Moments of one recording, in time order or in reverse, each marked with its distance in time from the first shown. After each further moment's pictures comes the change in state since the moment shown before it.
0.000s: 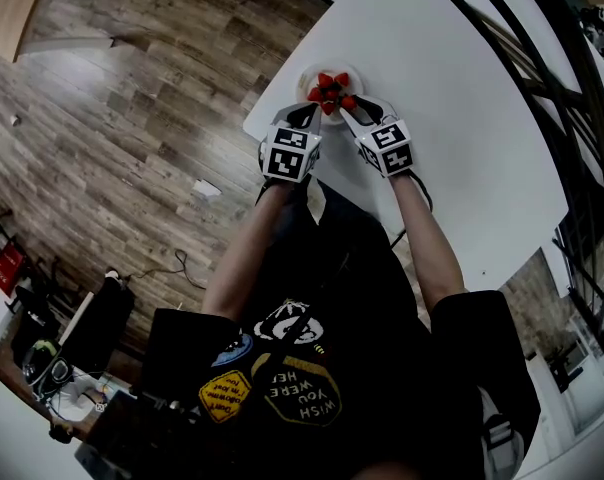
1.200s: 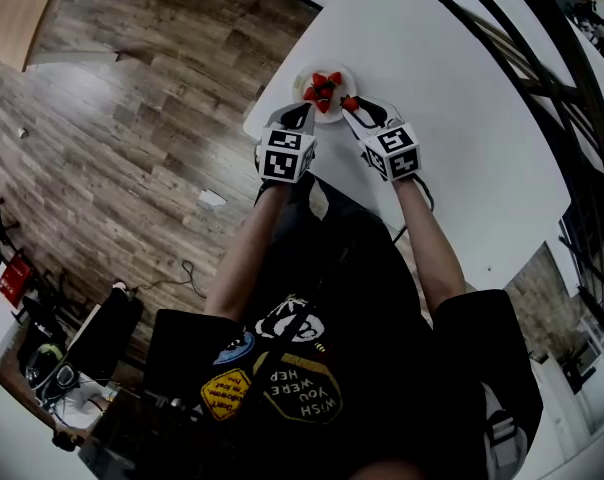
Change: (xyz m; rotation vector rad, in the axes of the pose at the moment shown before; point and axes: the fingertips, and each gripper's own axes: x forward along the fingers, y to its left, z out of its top) left arm -0.026 -0.009 0.013 0.038 -0.045 0.039; right arm -0.046 0.008 0.021 0.034 -0.107 -0.019
